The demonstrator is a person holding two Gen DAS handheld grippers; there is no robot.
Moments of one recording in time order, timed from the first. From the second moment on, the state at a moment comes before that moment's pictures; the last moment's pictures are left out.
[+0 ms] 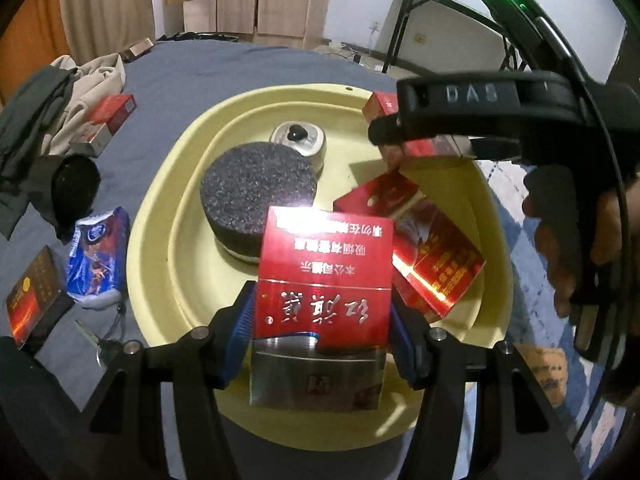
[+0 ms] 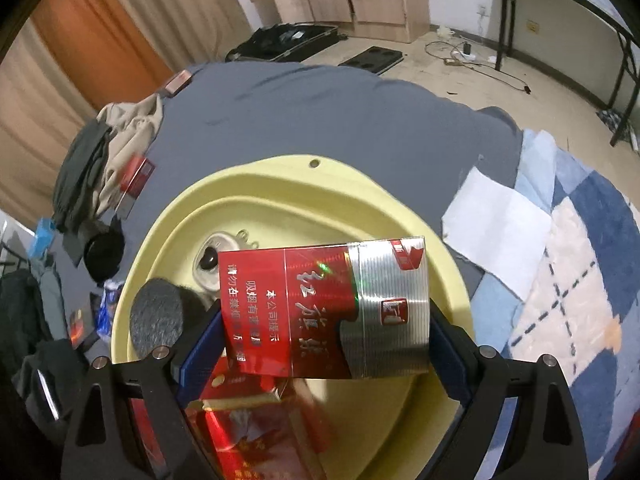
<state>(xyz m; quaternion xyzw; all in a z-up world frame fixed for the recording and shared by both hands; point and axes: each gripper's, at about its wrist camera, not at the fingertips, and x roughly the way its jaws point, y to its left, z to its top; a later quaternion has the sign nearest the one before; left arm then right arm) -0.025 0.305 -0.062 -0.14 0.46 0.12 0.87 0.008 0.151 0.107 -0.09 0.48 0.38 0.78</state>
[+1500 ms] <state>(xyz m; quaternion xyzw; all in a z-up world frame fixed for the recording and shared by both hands) -0.030 0.066 -0.025 -0.15 0.44 0.06 0.88 -0.140 -0.345 0.125 0.04 0.34 0.22 0.91</state>
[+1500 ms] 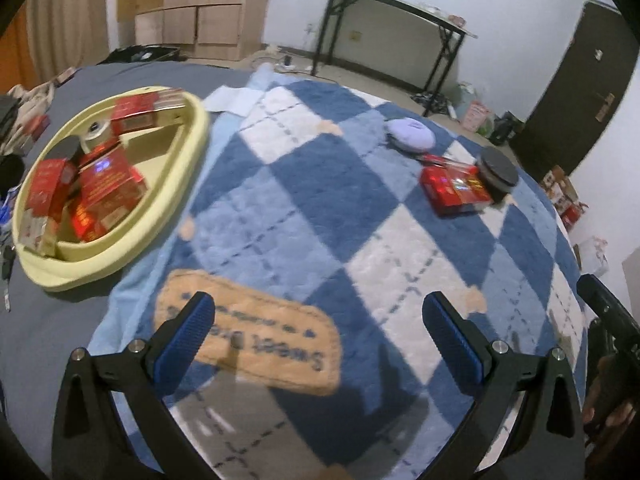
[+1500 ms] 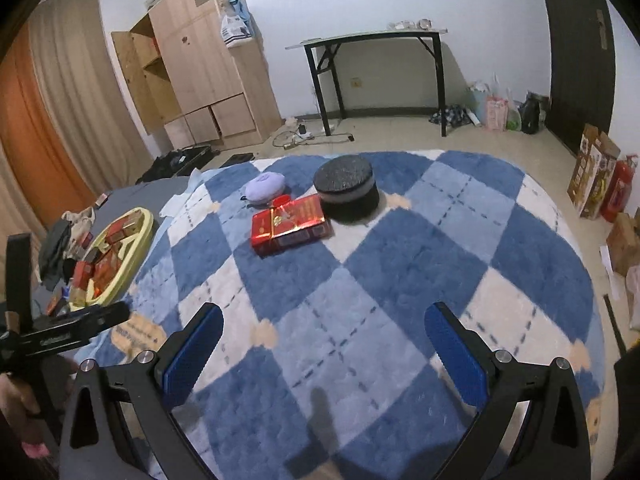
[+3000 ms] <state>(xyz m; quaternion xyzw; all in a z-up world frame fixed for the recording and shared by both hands) -0.037 0.087 -0.026 -0.18 0.43 0.10 0.88 -0.116 -0.312 0.093 0.01 0.36 0.23 0.90</state>
